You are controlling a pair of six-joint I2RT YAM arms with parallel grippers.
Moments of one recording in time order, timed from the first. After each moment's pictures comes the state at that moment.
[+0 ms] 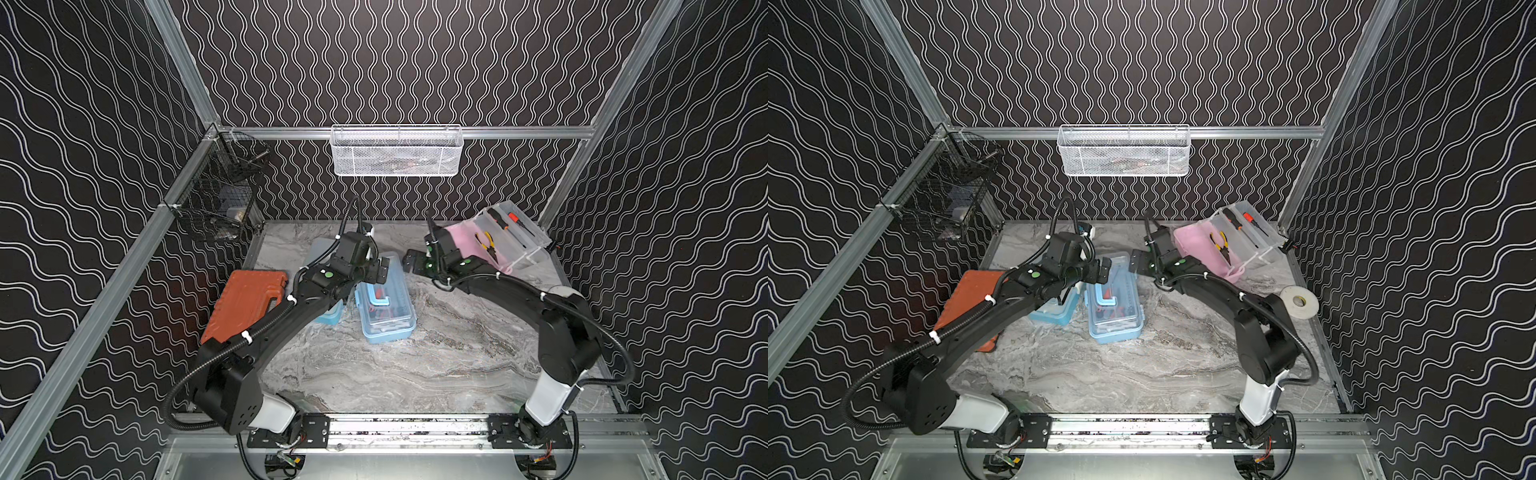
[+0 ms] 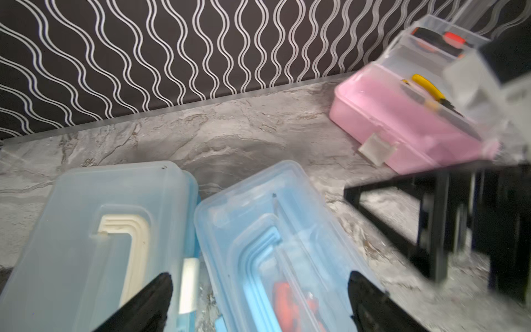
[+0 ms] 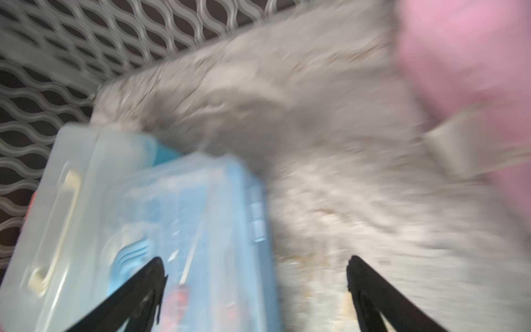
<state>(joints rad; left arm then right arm) -0.49 1.42 1.20 -0.42 -0.18 -0.19 0.55 1.76 1.37 -0.34 0.11 0.64</state>
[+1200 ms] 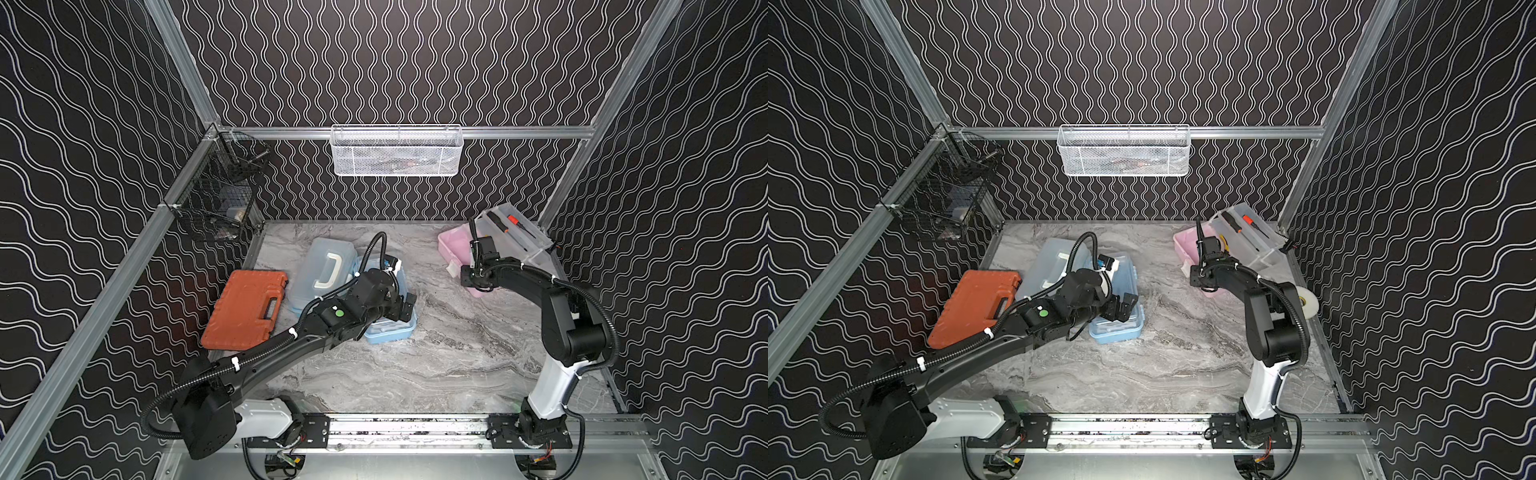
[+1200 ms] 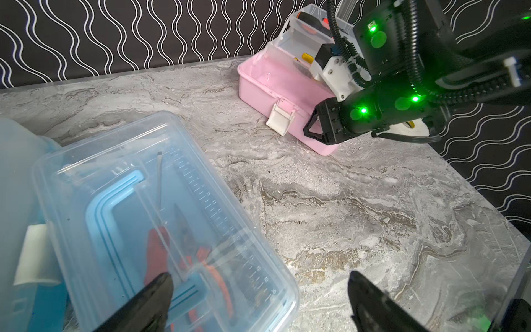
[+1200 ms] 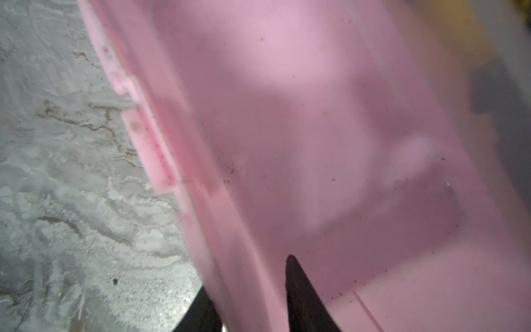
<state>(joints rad) -0.75 1.30 1.00 -0.30 -0.14 -0.35 0.24 1.86 1.21 -0.40 0.11 0.24</state>
